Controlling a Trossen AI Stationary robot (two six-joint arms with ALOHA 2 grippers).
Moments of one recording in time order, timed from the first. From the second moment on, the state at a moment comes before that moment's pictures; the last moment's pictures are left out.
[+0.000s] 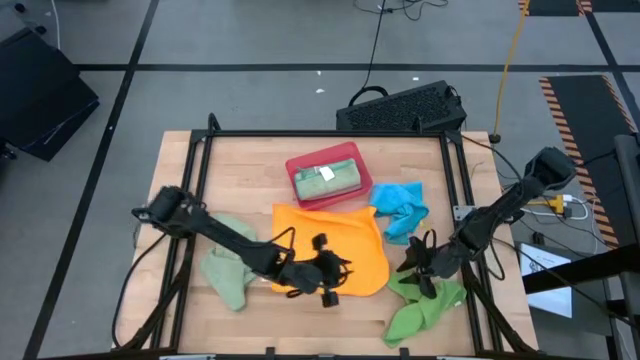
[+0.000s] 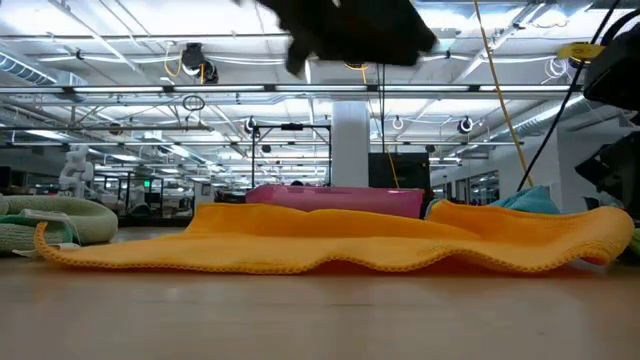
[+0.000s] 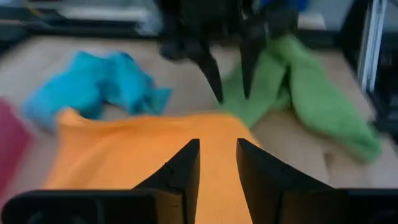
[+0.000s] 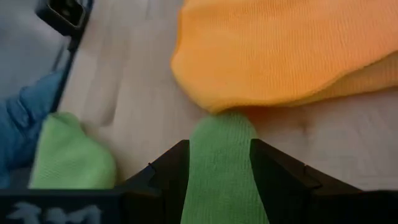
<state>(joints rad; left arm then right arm) -0.41 1.94 1.29 0.15 -0.49 -0.26 0.72 1.12 0.22 0.15 0.25 0.76</state>
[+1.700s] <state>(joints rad) -0.26 2.22 1.29 0.39 -0.23 -0.25 0.71 1.41 0.63 -0.23 0.26 0.73</state>
